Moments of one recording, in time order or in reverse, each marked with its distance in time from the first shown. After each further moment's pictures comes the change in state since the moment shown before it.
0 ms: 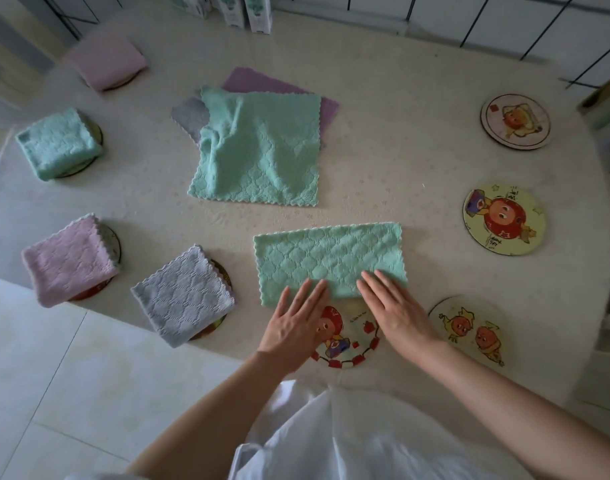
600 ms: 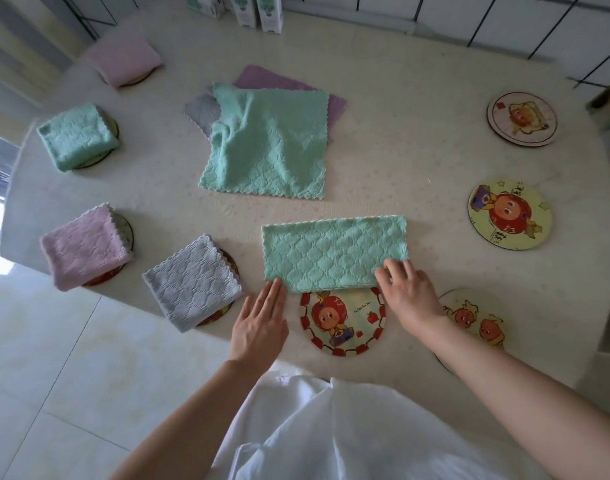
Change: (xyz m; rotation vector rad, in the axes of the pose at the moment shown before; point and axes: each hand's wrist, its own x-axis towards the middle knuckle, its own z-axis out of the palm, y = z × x) left_hand -0.051 -0.029 -0.003 -0.082 0.023 -0.283; right_hand 0.017 0.008 -0.025 -0.103 -0.229 0.168
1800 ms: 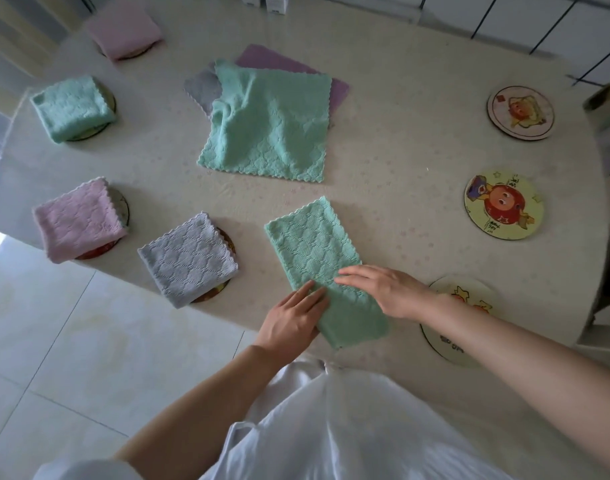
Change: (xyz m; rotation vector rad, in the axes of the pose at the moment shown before) left_hand -0.002 0.050 0.009 -0.199 0.213 0.407; right_hand -0.008 -0.006 -0.021 0.374 -0.121 -0.446
